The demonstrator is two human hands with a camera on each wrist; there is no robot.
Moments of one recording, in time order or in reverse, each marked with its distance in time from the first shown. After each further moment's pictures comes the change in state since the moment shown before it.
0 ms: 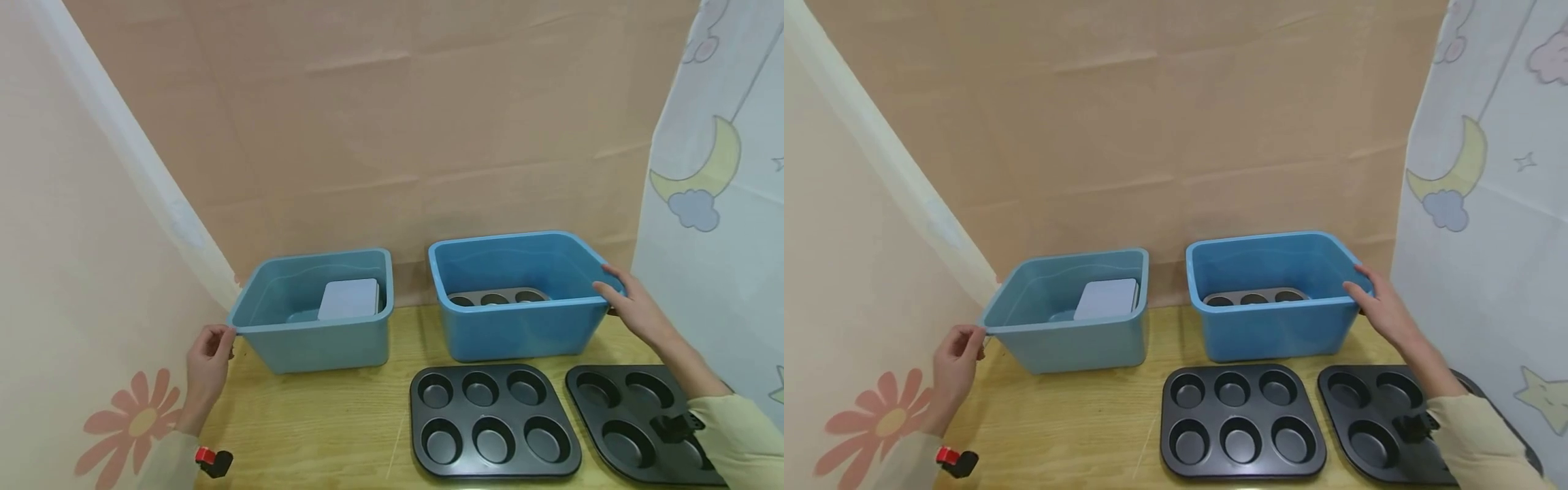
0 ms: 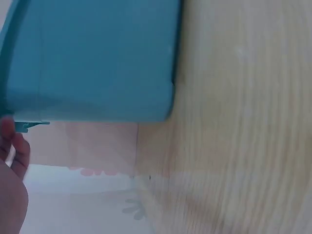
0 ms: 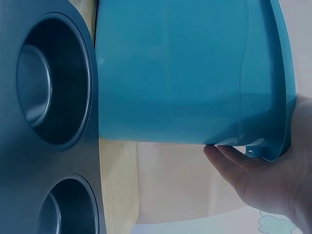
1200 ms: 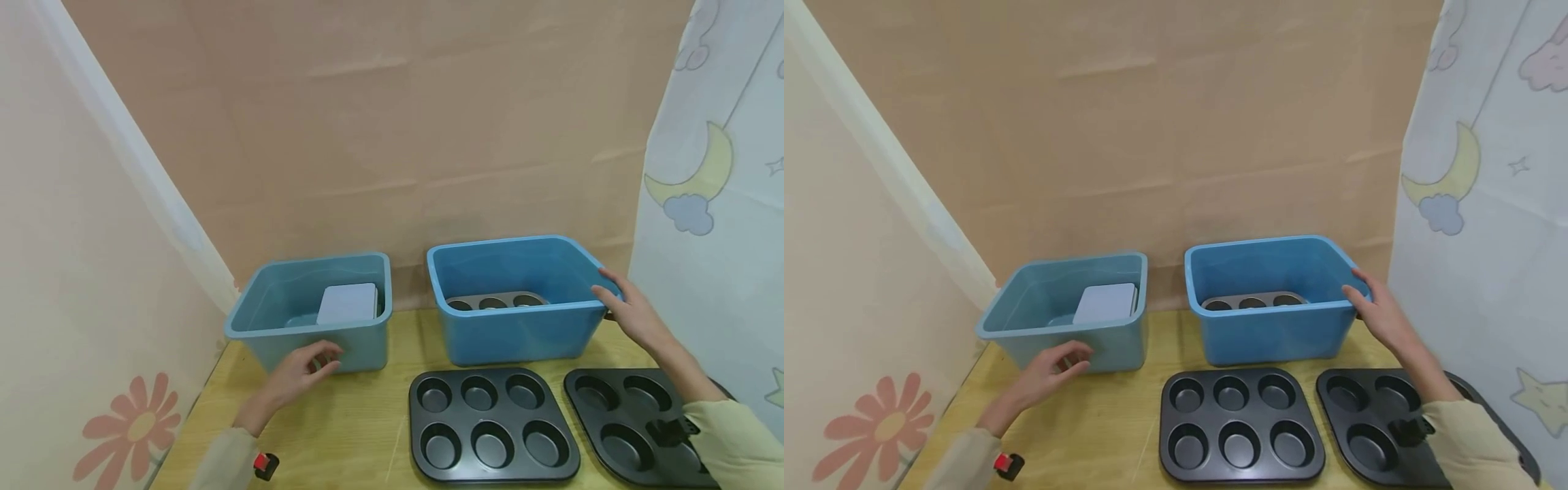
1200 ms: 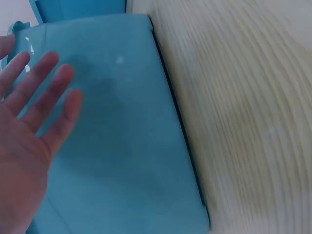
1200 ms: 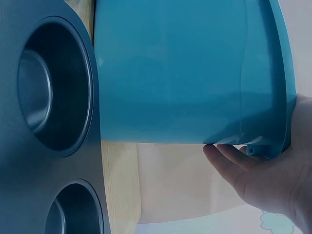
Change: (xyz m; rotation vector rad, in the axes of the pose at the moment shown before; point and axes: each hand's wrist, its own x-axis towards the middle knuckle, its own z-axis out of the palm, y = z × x) left_hand -0.025 0.019 0.096 0.329 -0.794 0.288; right_hand -0.004 0.000 0.001 0.008 0.024 0.018
